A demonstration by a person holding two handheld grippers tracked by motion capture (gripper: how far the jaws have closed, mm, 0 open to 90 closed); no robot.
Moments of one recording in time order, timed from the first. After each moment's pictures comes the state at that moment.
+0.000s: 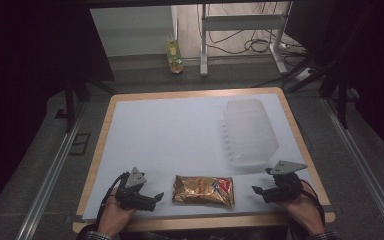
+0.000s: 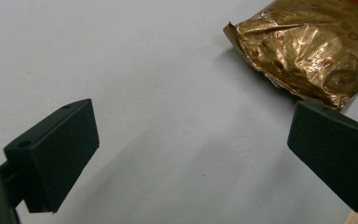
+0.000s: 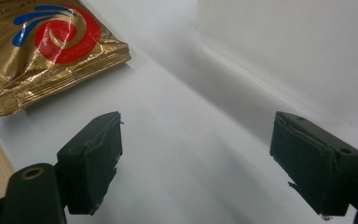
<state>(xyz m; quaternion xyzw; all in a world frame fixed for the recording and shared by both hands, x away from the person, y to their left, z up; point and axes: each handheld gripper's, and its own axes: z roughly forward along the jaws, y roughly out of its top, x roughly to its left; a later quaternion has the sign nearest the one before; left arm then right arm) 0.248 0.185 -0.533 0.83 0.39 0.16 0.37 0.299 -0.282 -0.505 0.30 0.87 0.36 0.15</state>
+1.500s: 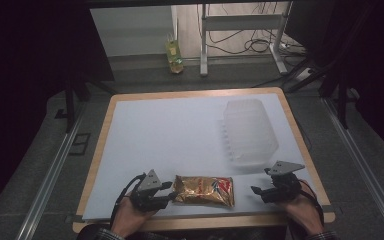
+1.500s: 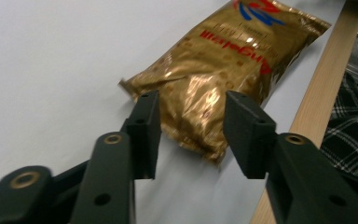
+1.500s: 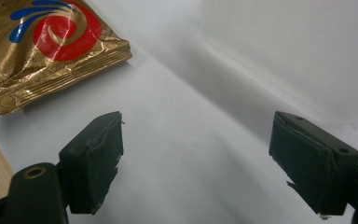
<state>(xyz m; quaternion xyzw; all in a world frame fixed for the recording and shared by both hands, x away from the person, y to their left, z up) 0.240 0.137 -0.514 0.85 0.31 0.11 0.42 0.299 -0.277 -0.505 0.30 0.87 0.35 0.16</state>
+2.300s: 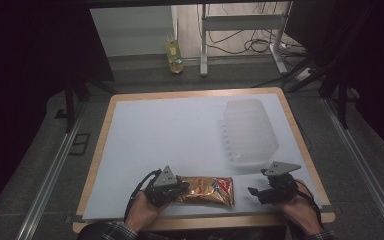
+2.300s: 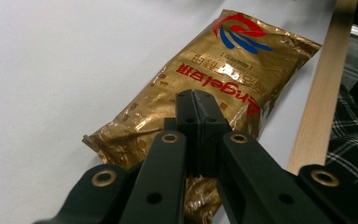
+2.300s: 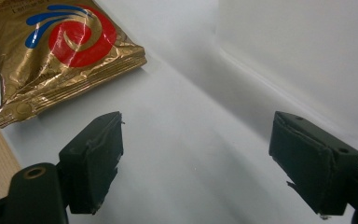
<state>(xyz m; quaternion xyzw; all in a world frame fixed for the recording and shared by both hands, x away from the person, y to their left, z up) 0.259 0.107 -0.516 0.85 0.29 0.10 0.42 0.297 -0.268 -0.506 0.29 0.88 0.35 0.15</state>
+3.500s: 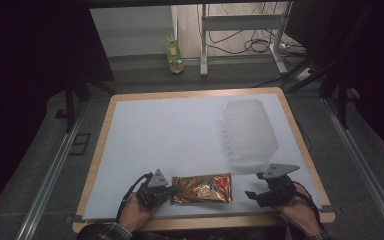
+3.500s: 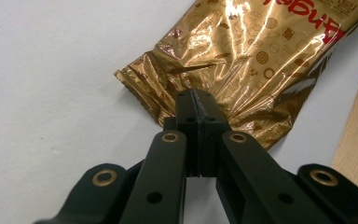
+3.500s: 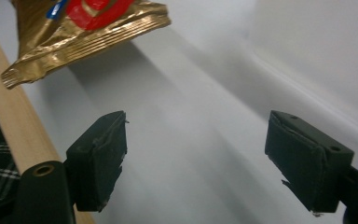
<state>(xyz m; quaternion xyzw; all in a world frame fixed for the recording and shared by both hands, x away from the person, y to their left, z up) 0.258 0.134 -0.541 0.86 0.33 0.10 0.37 0.291 -0.262 -0.503 0.27 0.88 0.36 0.11</state>
